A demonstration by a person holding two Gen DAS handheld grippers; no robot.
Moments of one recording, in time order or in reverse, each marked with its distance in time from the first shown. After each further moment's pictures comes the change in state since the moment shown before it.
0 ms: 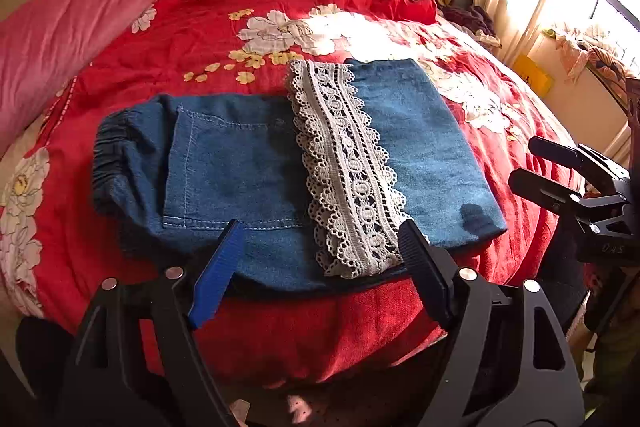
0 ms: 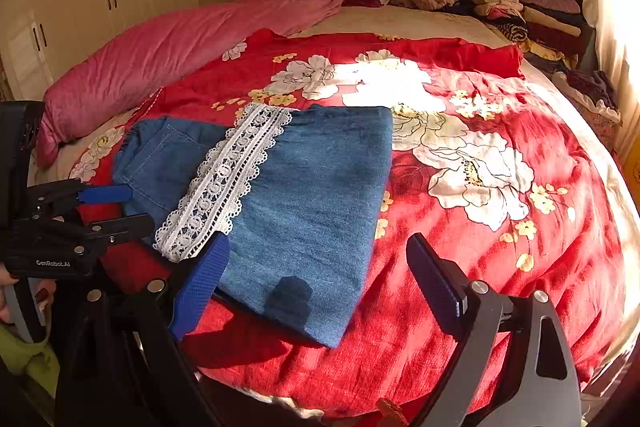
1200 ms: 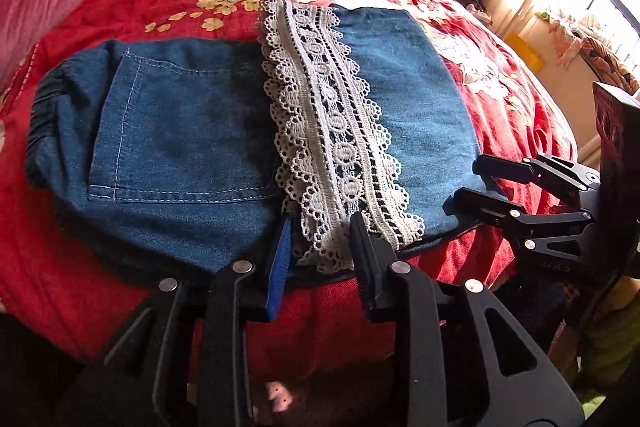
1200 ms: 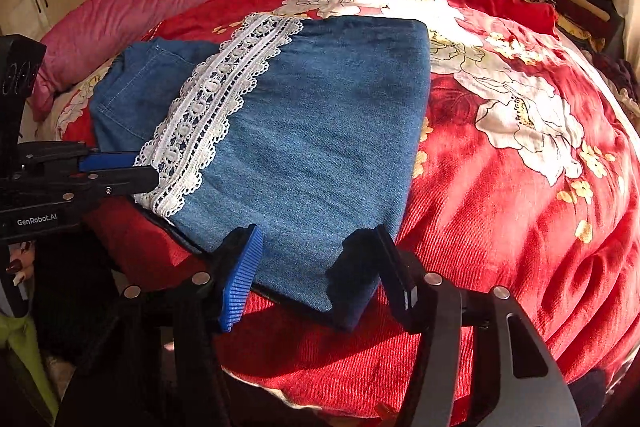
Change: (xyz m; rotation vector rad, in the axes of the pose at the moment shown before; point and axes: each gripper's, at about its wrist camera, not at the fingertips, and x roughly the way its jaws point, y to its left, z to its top) left arm 0.044 -0.005 -0.010 -0.022 0.137 -0.088; right arm 0.058 0.001 -0.028 -0.044 0.202 0.038
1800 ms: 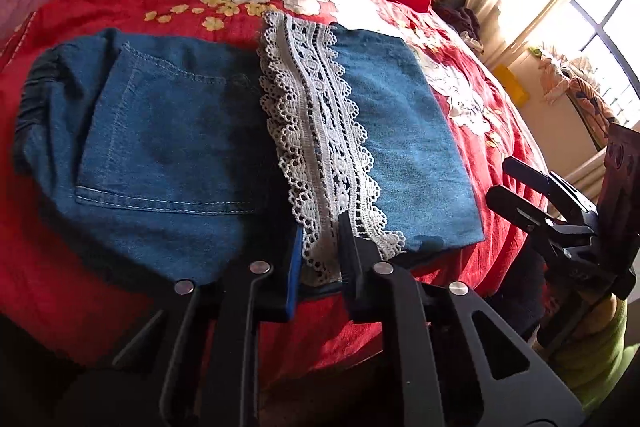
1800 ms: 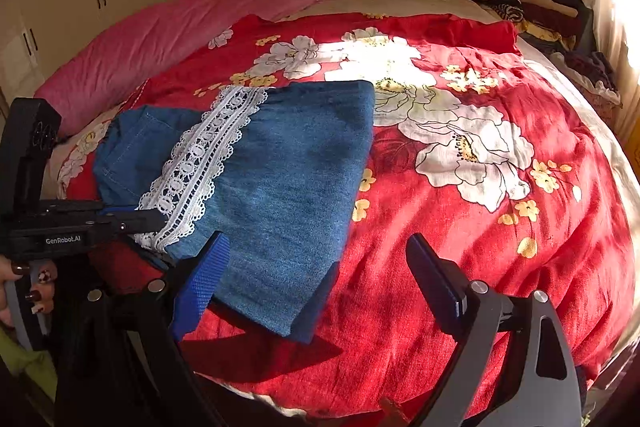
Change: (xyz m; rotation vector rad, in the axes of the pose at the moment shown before) left arm -0.013 0.009 0.009 -0.108 -0.030 -0.096; right arm -0.048 -0.015 0.011 0.065 -0.170 -0.019
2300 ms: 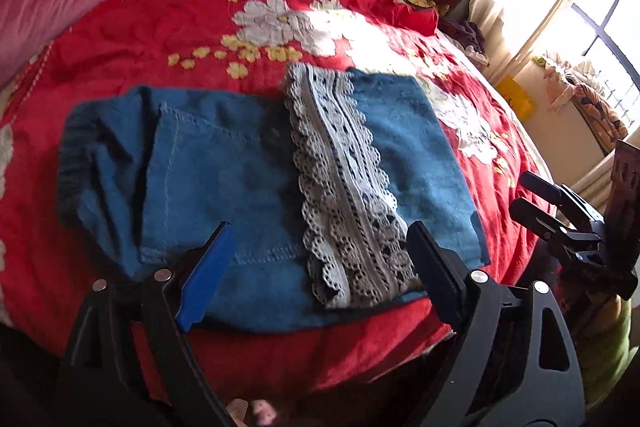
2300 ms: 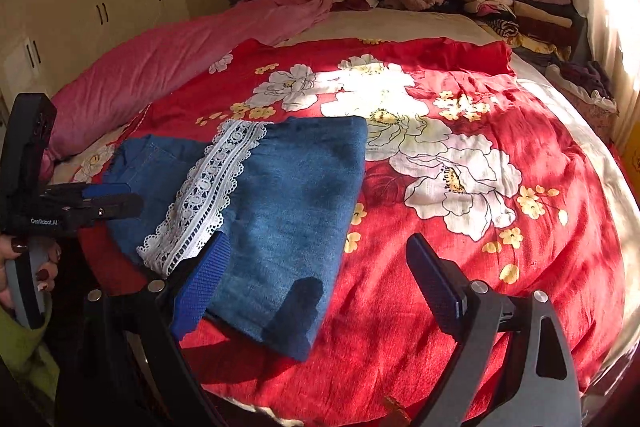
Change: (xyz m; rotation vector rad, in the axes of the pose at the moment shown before) left arm -0.012 0.012 0.018 -0.011 -0.032 0.014; right arm -0.010 -0.009 0.008 0.033 -0.034 -0.016
